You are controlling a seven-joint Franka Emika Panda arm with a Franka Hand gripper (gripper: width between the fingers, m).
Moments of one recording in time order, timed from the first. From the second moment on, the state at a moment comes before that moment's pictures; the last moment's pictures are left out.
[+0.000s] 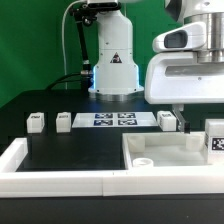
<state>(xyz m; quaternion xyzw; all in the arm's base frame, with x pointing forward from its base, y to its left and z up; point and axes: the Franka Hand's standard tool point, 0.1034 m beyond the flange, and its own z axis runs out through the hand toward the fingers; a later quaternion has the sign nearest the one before) 0.625 0.114 0.078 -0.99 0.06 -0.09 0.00</state>
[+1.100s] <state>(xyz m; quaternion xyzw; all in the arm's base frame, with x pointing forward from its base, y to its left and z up) 0.626 0.114 0.079 -0.98 0.17 -0.09 0.02</state>
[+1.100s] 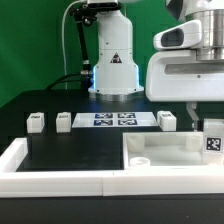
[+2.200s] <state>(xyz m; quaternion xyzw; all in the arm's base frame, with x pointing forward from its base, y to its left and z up) 0.582 0.100 0.107 -0.99 0.15 -0.09 0.02</state>
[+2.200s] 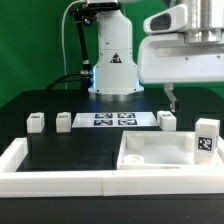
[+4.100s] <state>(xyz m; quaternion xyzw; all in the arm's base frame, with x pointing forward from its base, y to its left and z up) 0.459 0.084 0.073 -1.00 0.01 -0.08 0.00</state>
